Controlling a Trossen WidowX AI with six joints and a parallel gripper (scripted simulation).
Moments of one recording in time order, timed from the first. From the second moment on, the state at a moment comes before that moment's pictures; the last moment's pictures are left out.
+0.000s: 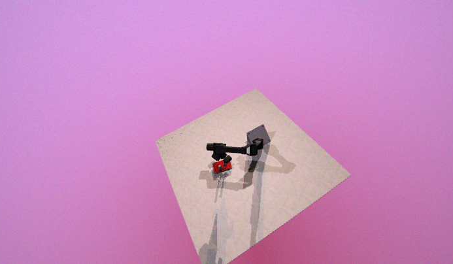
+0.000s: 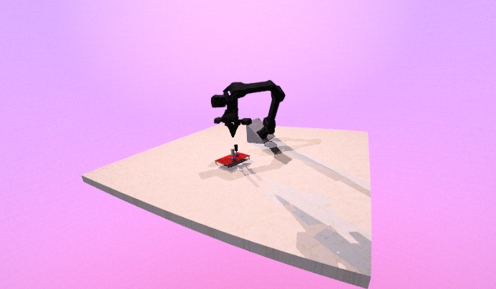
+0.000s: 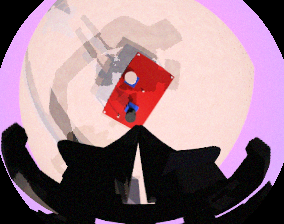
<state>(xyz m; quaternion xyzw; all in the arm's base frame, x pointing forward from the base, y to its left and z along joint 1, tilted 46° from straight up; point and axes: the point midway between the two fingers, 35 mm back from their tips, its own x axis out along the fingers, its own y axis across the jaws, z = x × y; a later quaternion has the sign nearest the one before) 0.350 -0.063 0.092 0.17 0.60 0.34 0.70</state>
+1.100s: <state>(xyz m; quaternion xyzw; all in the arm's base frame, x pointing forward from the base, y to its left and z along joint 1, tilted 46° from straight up) 0.346 -0.032 0.074 0.16 0.60 0.38 0.69</state>
